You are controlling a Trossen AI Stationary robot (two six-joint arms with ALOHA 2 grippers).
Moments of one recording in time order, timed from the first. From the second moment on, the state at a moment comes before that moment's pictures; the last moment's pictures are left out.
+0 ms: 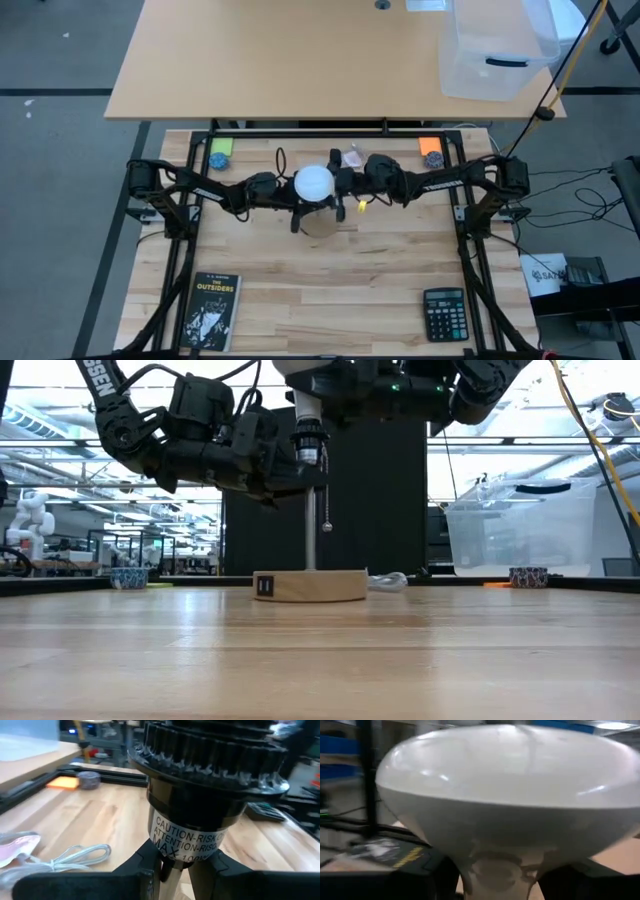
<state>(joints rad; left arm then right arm) 0.18 1.68 0.56 0.91 0.25 -0.08 -0.16 1.65 0.94 0.83 -0.28 -0.12</state>
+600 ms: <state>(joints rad) 0.17 1.68 0.56 0.91 0.46 -0.03 -0.20 1.65 0.97 0.80 -0.65 -0.02</state>
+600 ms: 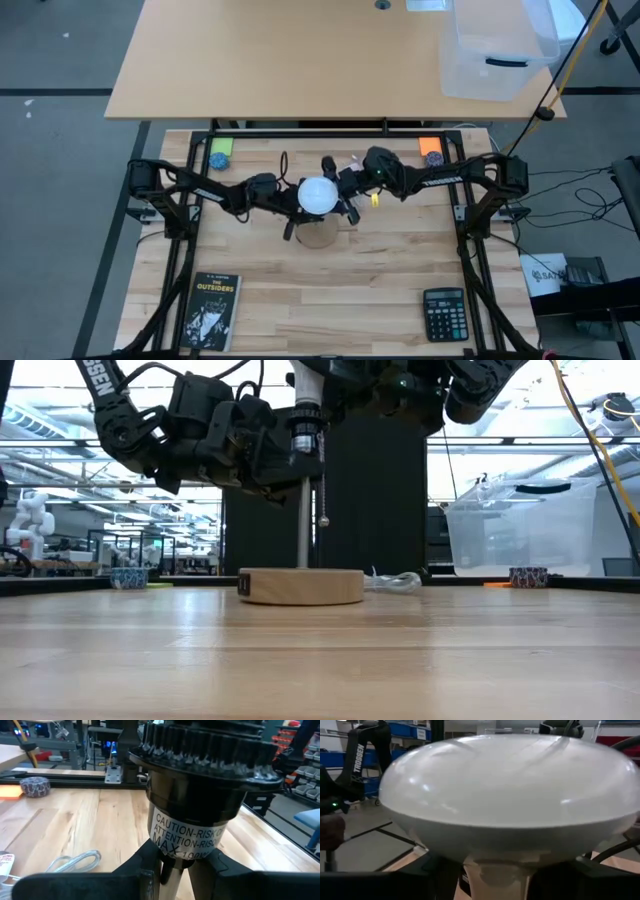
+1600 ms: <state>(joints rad) 0.17 1.68 0.56 0.90 0.38 -0.03 -0.19 1.28 0.96 0.00 -0.27 -0.29</state>
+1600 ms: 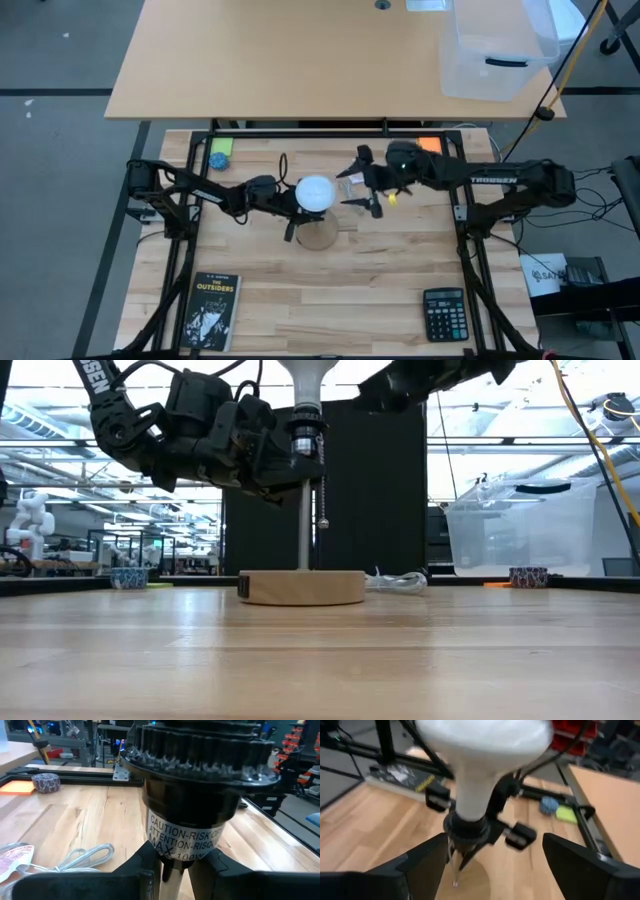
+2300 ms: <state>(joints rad) 0.17 1.68 0.56 0.90 -0.02 -0.13 -0.03 1.57 0.94 0.37 0.27 -0.10</state>
